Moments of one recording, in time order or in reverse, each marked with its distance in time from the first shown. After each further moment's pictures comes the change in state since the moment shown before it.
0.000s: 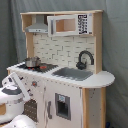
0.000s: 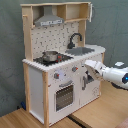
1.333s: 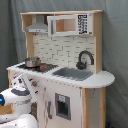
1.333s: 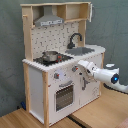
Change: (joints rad) arm -0.249 -0.011 0.112 0.100 0.122 0.094 0.091
